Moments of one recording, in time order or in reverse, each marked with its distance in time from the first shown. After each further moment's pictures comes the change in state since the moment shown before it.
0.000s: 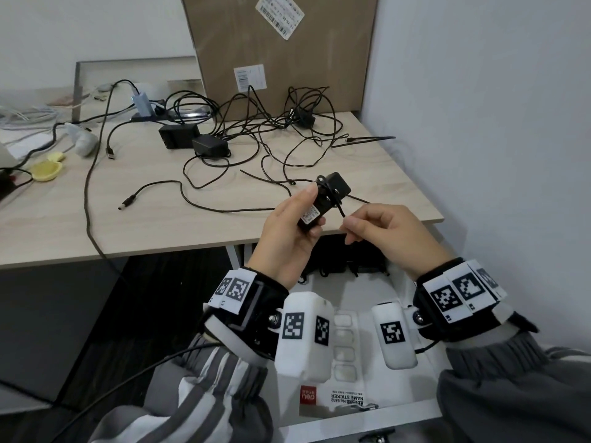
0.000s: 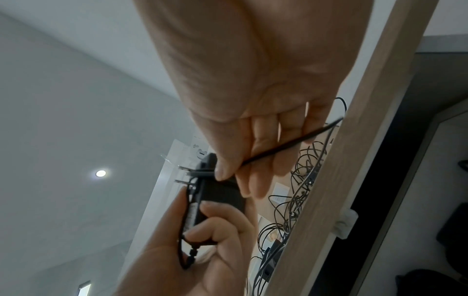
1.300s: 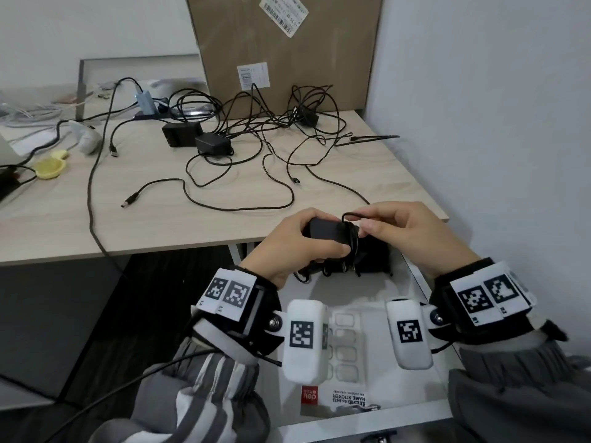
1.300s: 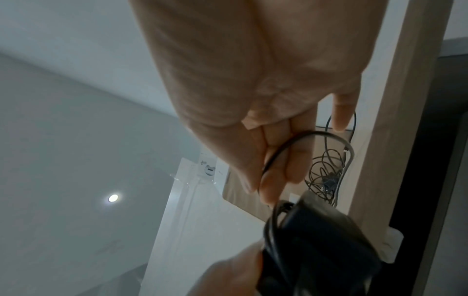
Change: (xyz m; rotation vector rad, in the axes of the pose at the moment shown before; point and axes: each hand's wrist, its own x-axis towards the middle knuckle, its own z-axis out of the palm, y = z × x) left_hand -0.003 0.004 -0.015 0.801 -0.189 -0.058; right_hand -0.005 -0.005 -0.013 0.061 -0.045 0.007
